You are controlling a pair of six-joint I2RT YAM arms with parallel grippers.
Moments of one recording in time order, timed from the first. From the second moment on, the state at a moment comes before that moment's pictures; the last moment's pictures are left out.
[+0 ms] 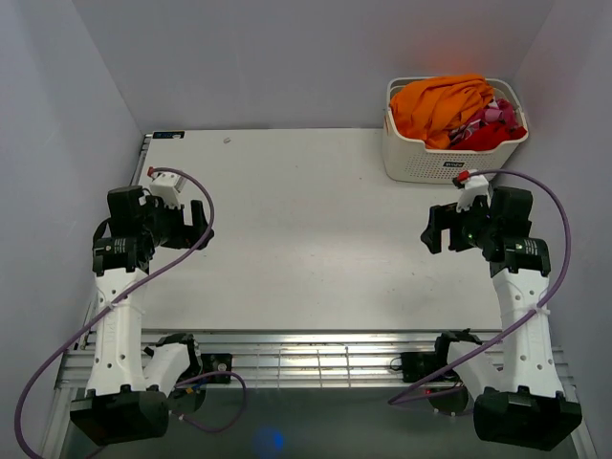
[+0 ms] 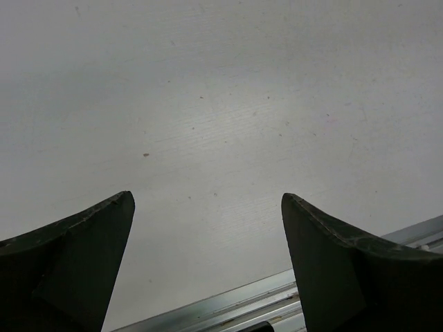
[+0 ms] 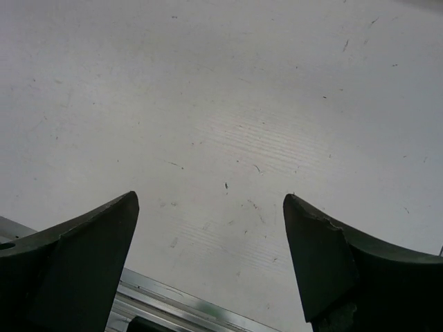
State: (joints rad) left arm 0.13 0.93 1.07 -0.85 0.43 0.14; right arm -0.10 0.88 0.99 -0.84 -0.43 -0.27
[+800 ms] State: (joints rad) left arm 0.13 1.02 1.26 -0.71 0.31 0.00; right arm -0.10 1.74 1.77 -0.46 -0.28 0.10
